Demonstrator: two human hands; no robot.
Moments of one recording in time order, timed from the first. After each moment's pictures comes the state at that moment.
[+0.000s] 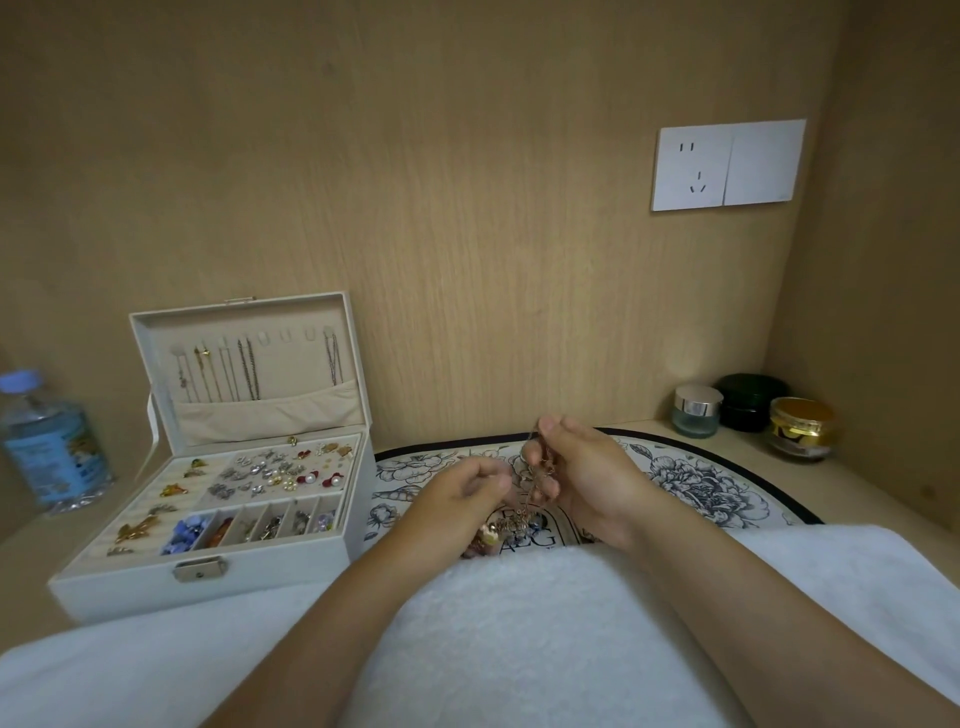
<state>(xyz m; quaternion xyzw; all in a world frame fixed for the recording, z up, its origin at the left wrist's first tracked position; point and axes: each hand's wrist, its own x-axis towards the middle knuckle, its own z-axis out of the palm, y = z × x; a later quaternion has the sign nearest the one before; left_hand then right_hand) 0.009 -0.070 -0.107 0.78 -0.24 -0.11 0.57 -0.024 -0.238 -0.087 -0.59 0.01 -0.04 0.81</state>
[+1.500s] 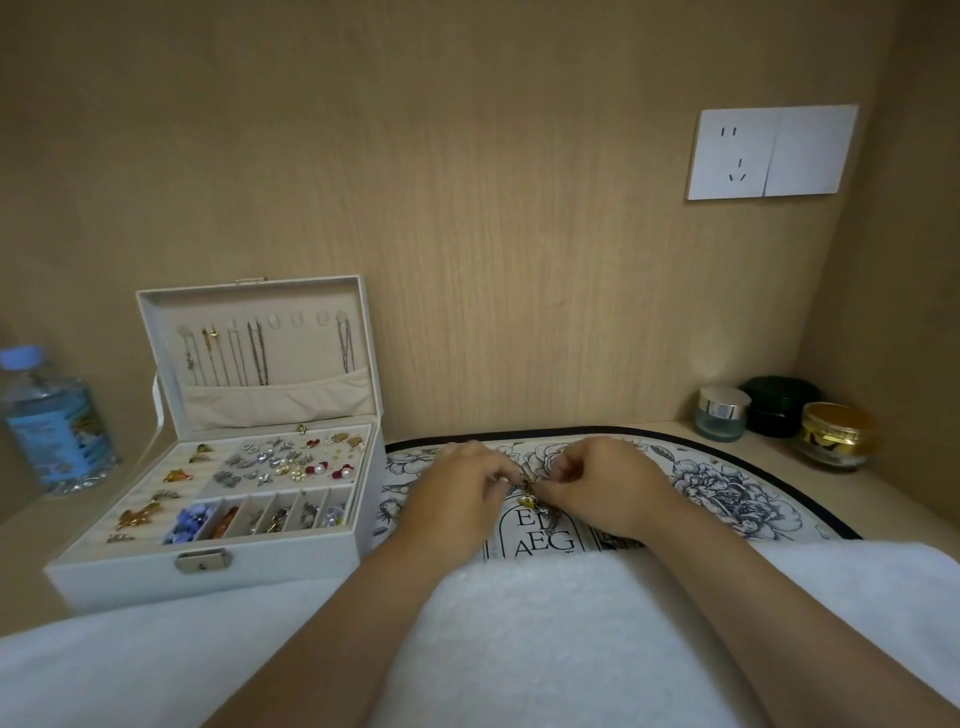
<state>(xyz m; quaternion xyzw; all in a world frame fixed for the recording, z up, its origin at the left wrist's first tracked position) 0.042 -0.074 -0.124 0.89 -0.31 0.13 0.30 -0.001 -0.262 -0.110 -0.96 0.08 -0.12 0.24</state>
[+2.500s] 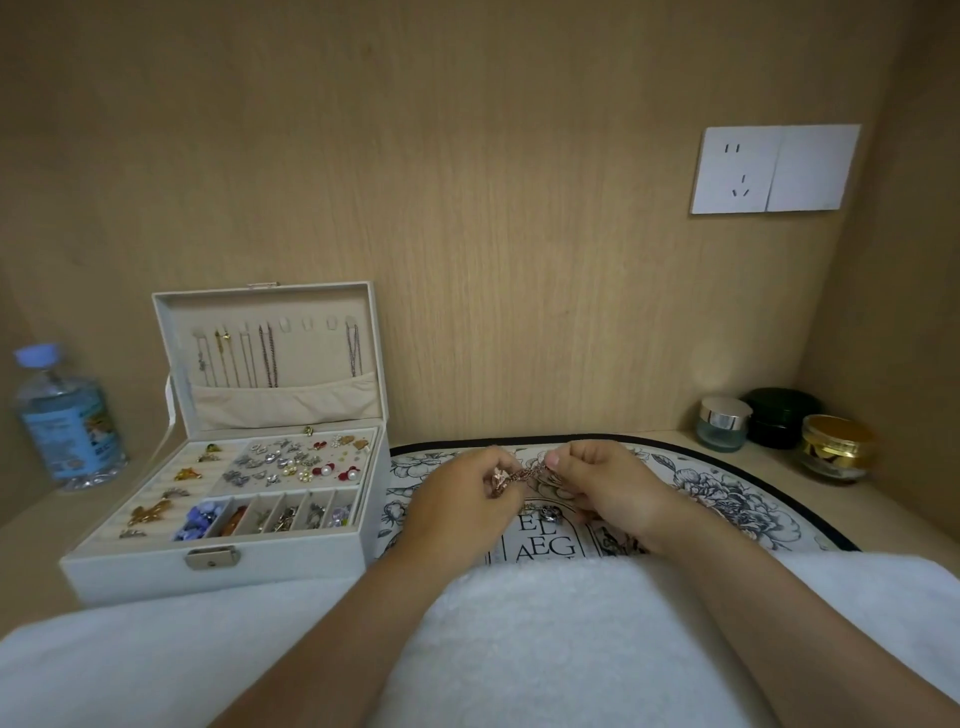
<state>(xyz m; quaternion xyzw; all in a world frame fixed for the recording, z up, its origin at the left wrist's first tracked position) 0.024 -0.076 -0.113 0.88 -0.23 0.11 0.39 -0.007 -0.258 -0.103 -0.82 0.01 -0.04 0.58</state>
